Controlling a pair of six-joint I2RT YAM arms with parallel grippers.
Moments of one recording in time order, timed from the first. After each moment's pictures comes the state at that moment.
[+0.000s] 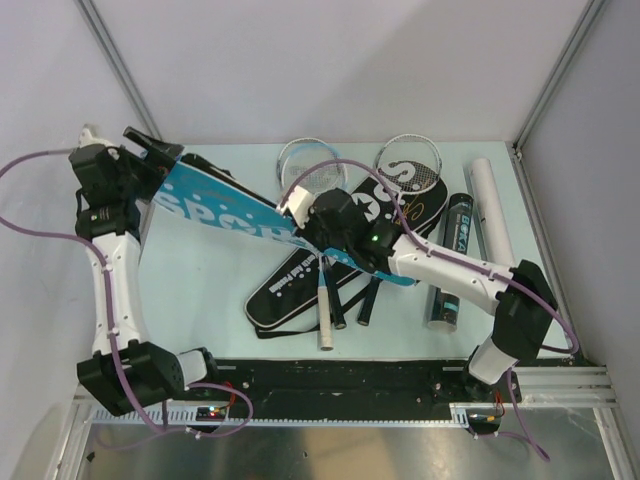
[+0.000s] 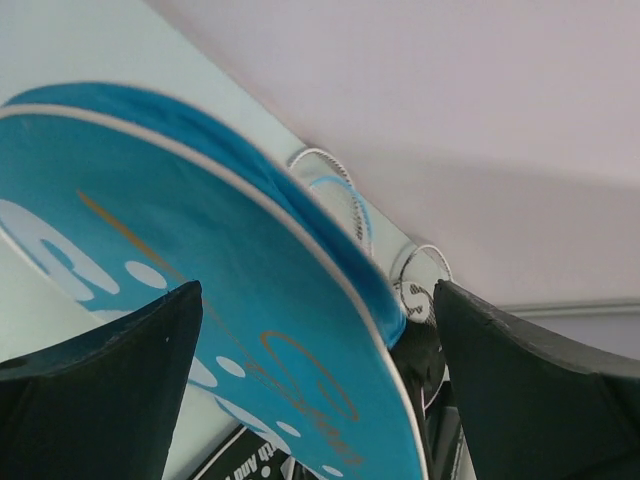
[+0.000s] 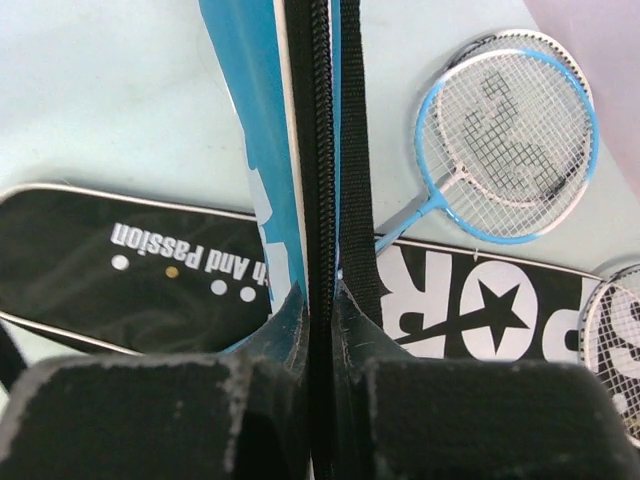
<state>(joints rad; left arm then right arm) 0.34 1.22 1.30 -0.42 0.32 -0.75 0.97 1.63 1.34 -0.19 0.12 -0.30</state>
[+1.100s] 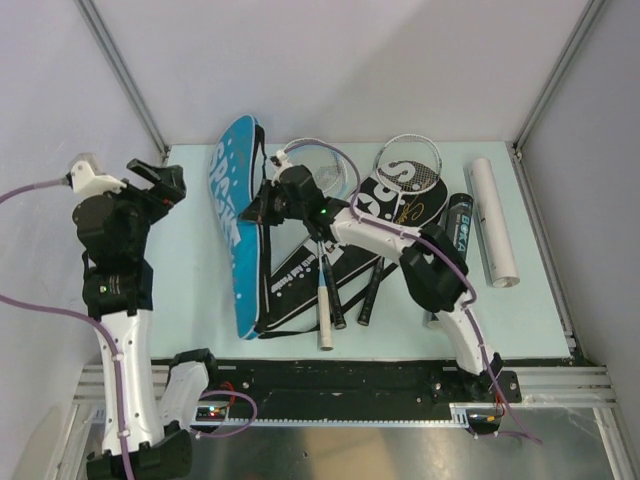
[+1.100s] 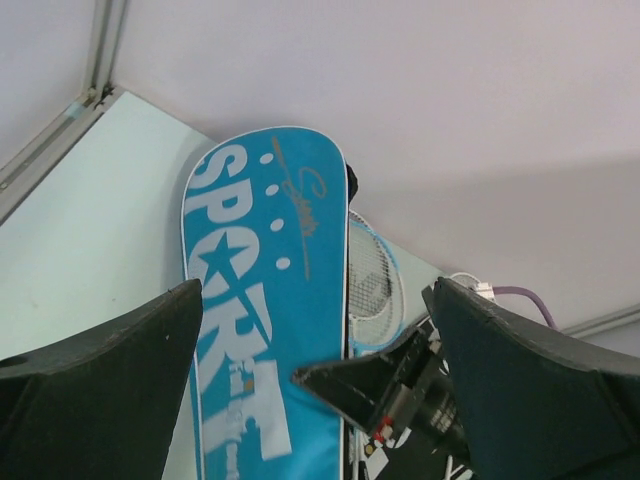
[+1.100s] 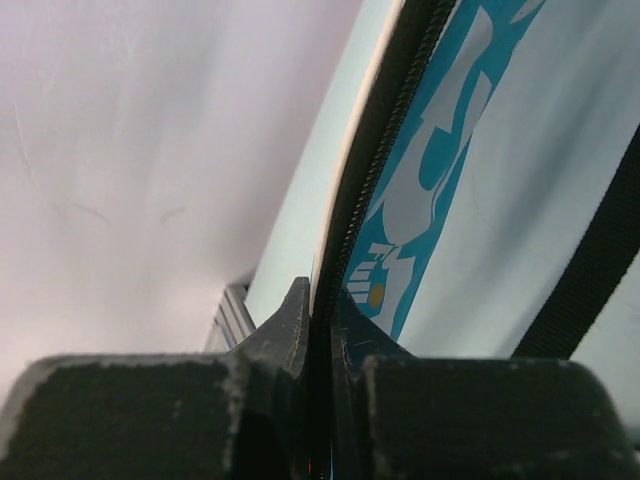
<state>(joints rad) 0.20 0.82 1.15 -0.39 0.09 -0.57 0.87 2.17 1.81 0.05 -0.29 0.87</state>
